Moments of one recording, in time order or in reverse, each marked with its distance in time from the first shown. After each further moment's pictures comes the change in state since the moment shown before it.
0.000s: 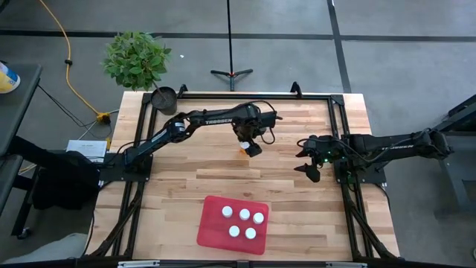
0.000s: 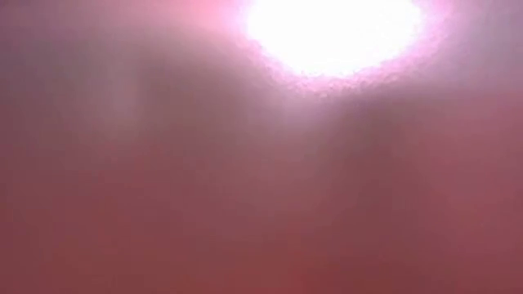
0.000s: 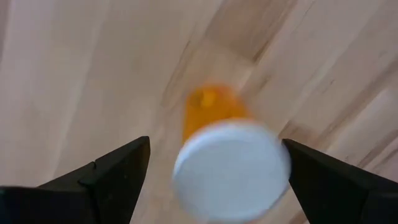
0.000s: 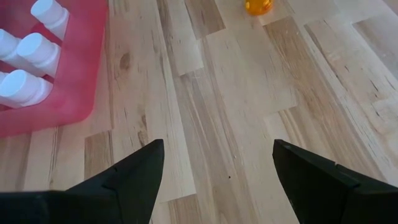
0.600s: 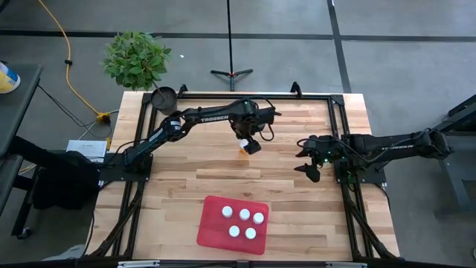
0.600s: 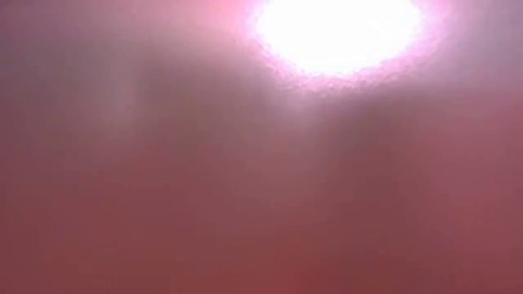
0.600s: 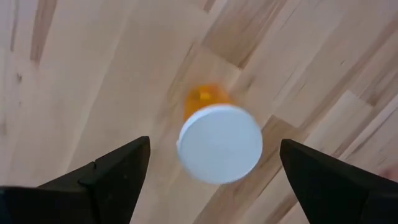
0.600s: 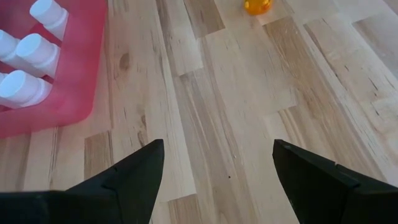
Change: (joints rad) left arm 0.005 -0.058 0.001 -0.015 -0.004 -0.021; right arm 0.000 0.000 0.000 -0.001 0.001 0.004
